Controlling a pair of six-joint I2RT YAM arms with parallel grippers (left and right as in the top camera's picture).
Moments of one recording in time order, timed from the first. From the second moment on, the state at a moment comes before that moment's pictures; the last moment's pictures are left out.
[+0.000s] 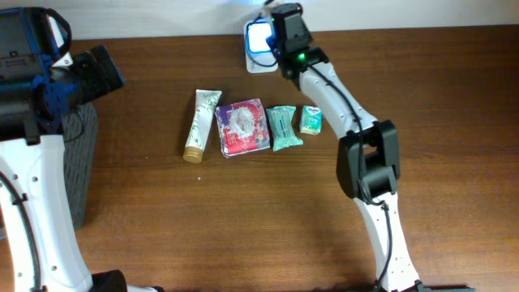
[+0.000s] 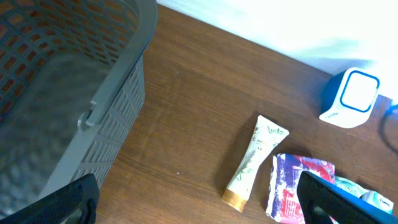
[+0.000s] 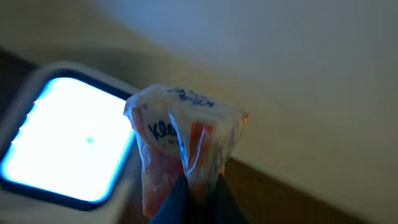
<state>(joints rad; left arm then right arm) 0.13 1.61 2.08 -1.30 -0.08 -0.27 0.34 2.53 2.30 -0.32 0.34 -0.27</state>
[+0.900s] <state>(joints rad) 0.13 1.61 2.08 -1.33 -0.08 -0.27 -0.63 2.27 2.00 -0.93 0.09 0.24</state>
